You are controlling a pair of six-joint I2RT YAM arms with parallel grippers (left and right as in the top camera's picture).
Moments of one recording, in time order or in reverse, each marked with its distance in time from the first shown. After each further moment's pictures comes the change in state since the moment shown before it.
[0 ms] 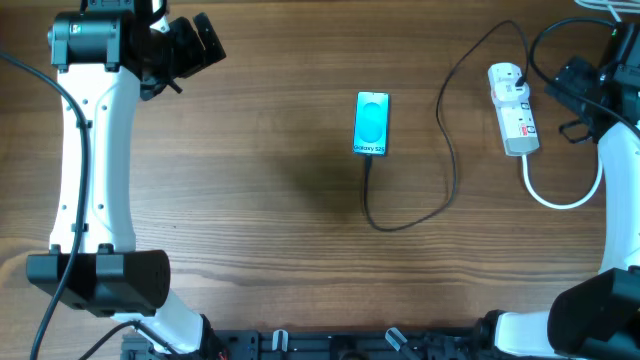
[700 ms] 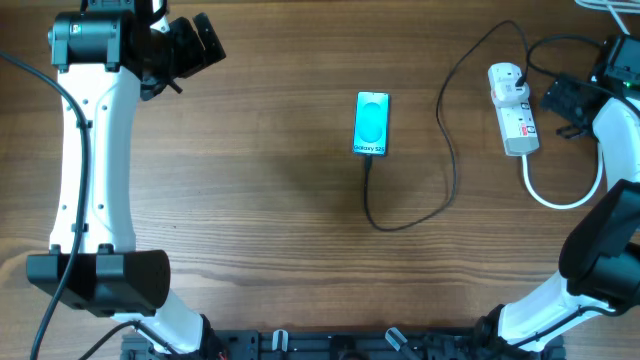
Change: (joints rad) left arm 0.000 0.000 0.000 0.000 -0.003 0.000; right arm -0.088 0.290 -0.004 0.147 -0.087 -0.140
